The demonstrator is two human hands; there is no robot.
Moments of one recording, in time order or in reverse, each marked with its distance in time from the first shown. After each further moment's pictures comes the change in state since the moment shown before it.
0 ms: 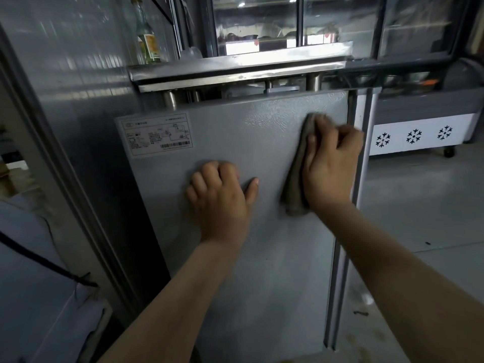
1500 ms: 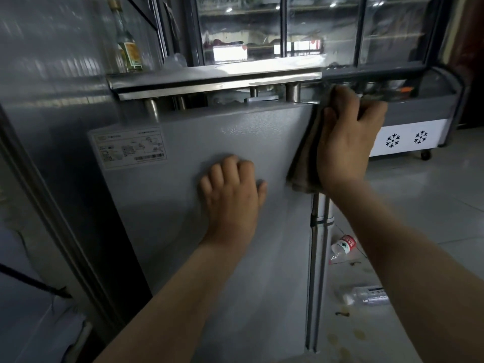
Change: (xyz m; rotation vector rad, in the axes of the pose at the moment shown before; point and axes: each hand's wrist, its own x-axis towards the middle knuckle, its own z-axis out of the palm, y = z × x) left_hand 0.009 0.048 0.008 0.072 -0.017 0.172; right_hand 0.063 -0.007 -0.046 0.266 0.025 0.348
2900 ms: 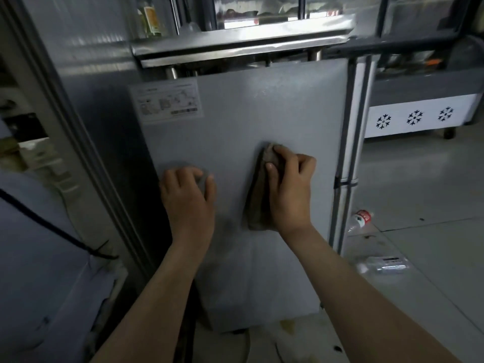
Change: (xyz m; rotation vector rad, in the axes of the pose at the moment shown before) left_hand -0.068 -0.094 -0.035 -0.302 -0.052 -0.335; right_hand -0.160 0.028 0.035 -0.136 -0.315 -0.096
